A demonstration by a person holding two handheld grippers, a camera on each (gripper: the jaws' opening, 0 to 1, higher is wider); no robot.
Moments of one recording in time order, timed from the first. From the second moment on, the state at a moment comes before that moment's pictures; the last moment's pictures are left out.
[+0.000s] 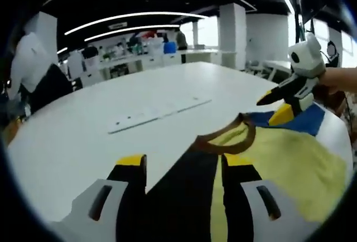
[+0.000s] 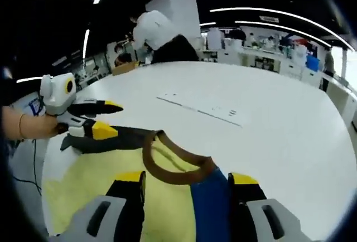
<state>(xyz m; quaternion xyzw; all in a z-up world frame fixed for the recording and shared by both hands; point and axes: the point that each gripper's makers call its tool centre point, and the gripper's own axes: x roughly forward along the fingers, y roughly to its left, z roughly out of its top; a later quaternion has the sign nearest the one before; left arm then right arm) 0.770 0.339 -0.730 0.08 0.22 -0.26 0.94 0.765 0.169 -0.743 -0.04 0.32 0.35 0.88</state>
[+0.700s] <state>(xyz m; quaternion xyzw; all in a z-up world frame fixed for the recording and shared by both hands) 0.711 0.339 -0.690 0.06 0.19 -0.31 0.93 0.693 0.166 -0.708 -0.01 0.33 0.41 0.85</state>
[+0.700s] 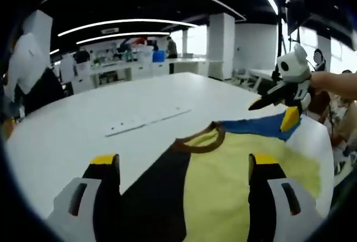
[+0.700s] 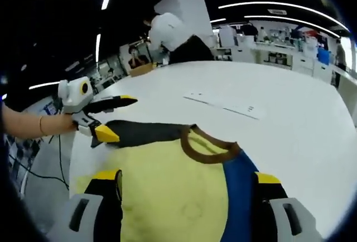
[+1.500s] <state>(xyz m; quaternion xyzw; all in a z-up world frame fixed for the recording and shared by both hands) 0.595 0.341 -0.693 0.04 0.22 -0.37 0.90 0.589 0.120 -0.710 -0.04 0.36 0.44 0.82</state>
